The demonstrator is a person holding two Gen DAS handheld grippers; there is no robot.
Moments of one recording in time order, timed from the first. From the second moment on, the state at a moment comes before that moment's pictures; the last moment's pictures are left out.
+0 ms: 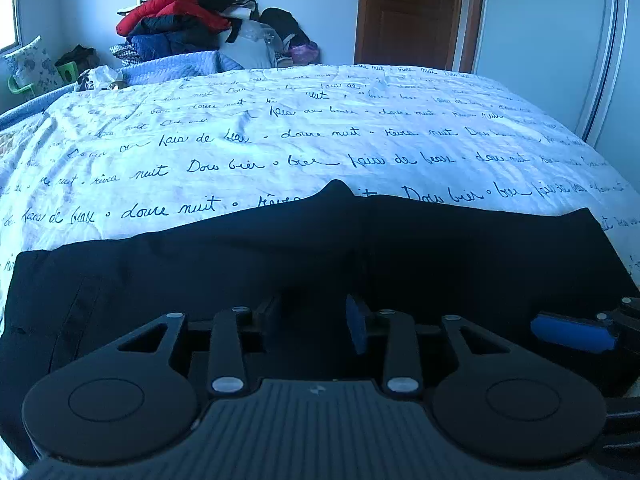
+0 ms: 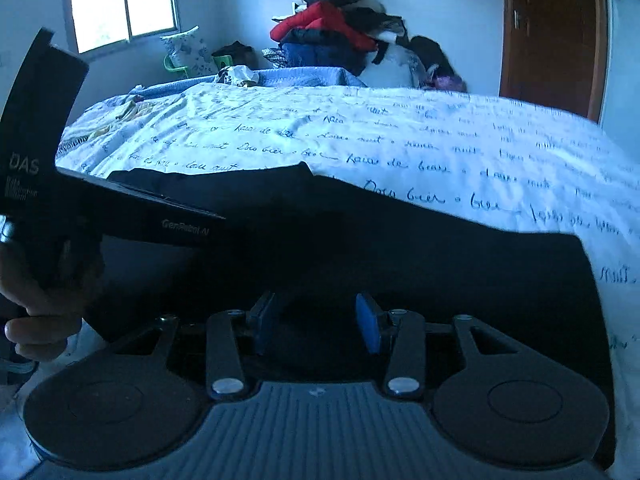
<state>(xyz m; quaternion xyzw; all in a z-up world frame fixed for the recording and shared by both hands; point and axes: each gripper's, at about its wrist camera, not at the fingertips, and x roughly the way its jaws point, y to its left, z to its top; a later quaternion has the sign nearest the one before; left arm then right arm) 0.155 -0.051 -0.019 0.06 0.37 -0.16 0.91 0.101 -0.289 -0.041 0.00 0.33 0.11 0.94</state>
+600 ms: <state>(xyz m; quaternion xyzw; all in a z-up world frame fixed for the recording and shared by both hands) 0.133 -0.042 -0.024 0.06 0.36 -0.13 0.92 0.094 -0.280 -0.045 -0.03 0.33 0.10 0.94</state>
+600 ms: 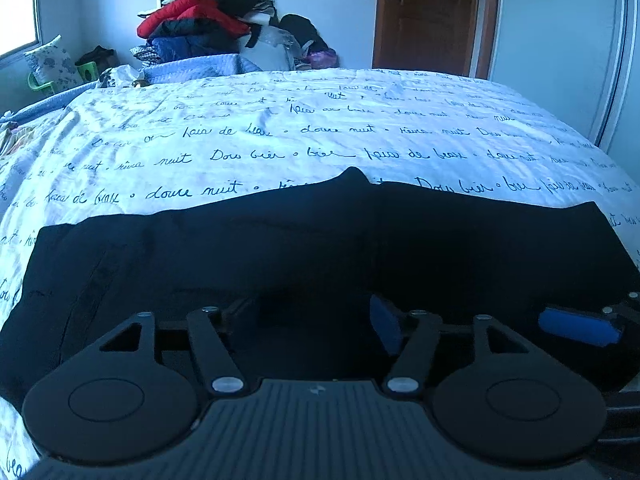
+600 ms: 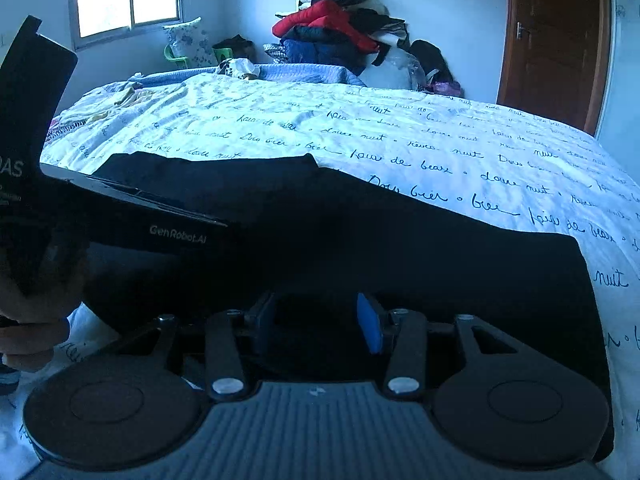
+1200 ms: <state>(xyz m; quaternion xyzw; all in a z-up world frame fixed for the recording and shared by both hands) 0.118 -0.031 -0.030 0.06 0.34 -0.12 0.93 0.093 -0.279 -0.048 -0.03 0.33 0.08 0.94</state>
